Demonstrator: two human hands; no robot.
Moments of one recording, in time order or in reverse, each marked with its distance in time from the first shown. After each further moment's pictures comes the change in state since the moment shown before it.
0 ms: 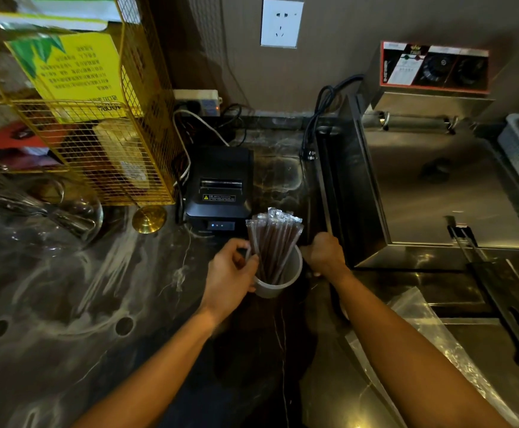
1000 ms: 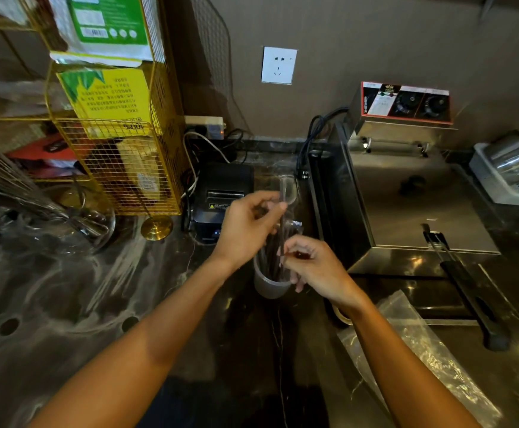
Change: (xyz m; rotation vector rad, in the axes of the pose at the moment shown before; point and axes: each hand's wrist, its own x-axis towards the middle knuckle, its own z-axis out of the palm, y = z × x) left_hand 0.003 0.104 -0.008 -0.008 -0.045 0.456; right_hand -0.143 -0.050 -0.058 0.469 -0.194 -0.454
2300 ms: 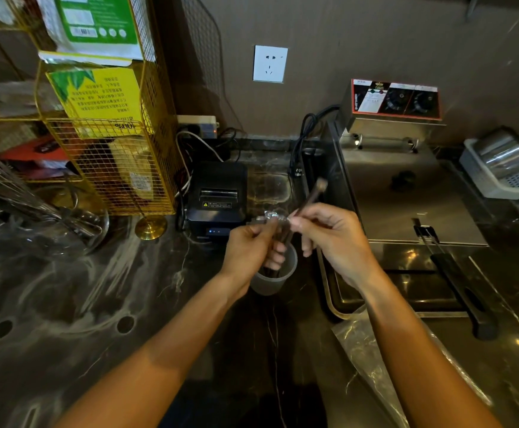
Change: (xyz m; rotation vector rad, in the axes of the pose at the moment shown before) left_hand -0.033 -0.005 0.025 -0.362 -0.031 -0.452; right_hand -0.010 -0.031 -0.035 0.196 0.139 -0.284
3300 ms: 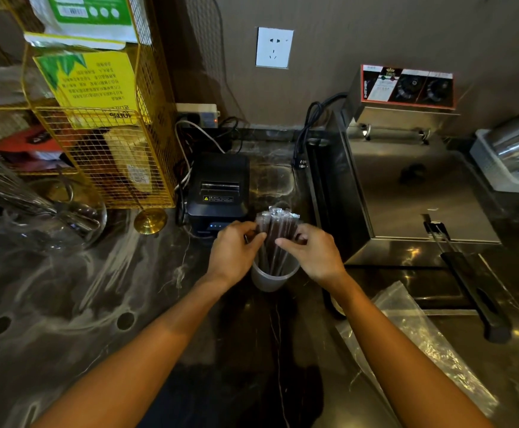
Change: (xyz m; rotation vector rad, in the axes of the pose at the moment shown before) left_hand 0.040 -0.045 -0.041 0.795 0.086 0.278; right_hand 0.016 0.079 0.025 -0.481 0.061 0.276
